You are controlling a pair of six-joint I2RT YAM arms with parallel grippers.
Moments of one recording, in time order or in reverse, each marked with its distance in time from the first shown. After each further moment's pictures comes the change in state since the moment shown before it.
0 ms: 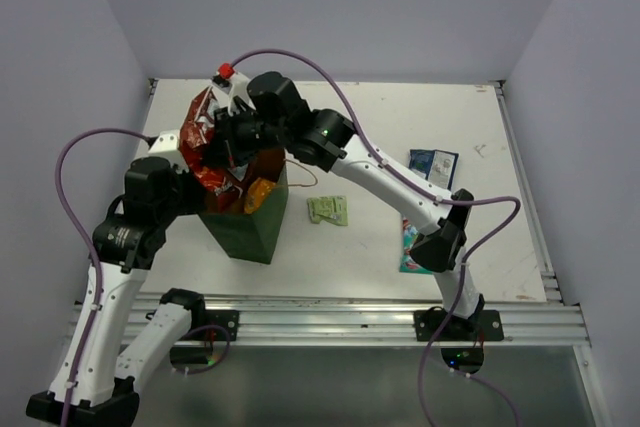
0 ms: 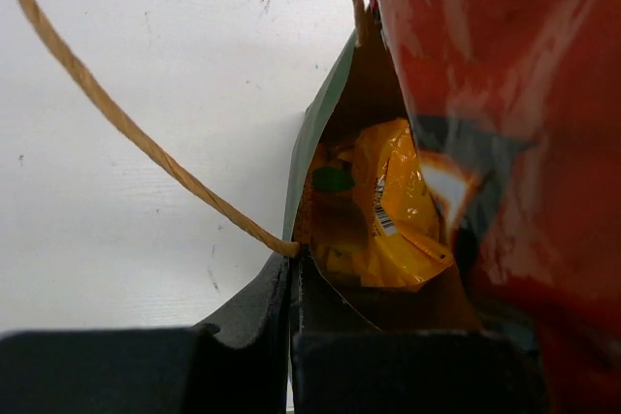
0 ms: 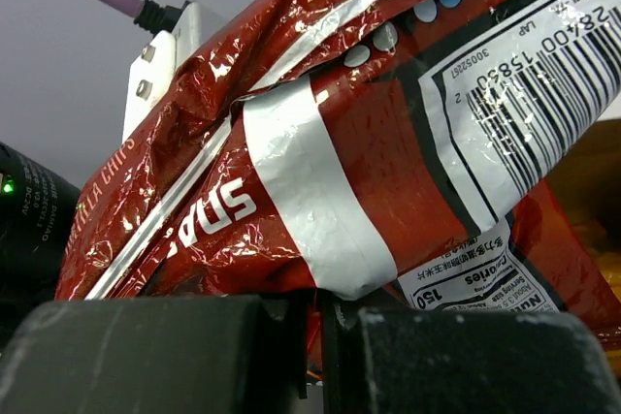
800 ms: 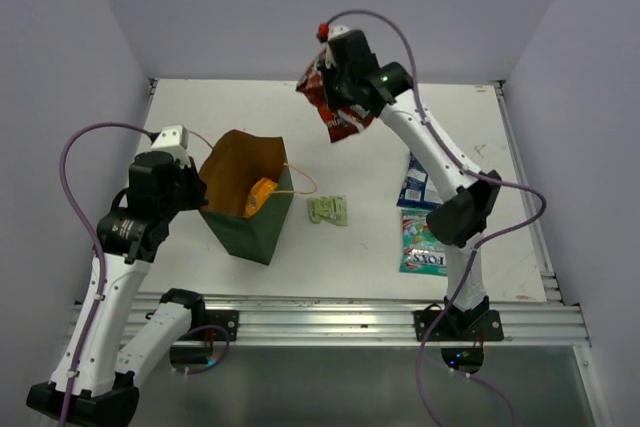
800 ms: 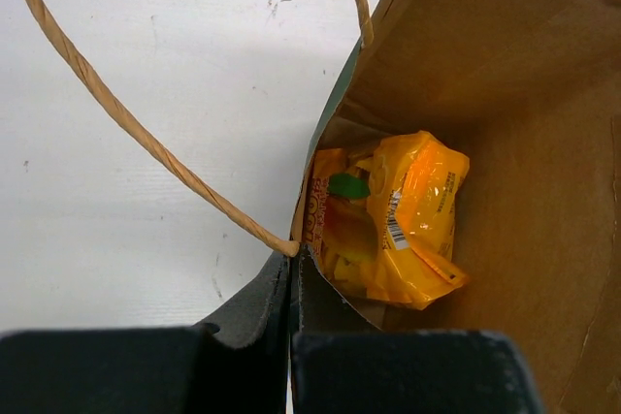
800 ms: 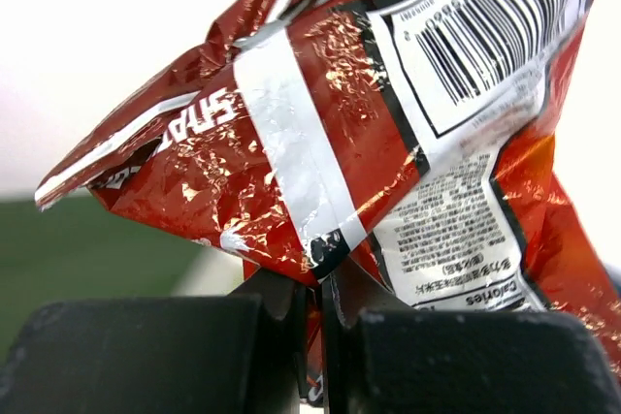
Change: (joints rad) left arm 0.000 0.039 0.001 0.030 -0.018 0.003; right arm -0.416 0.008 -0.134 -0.301 0.476 -0.362
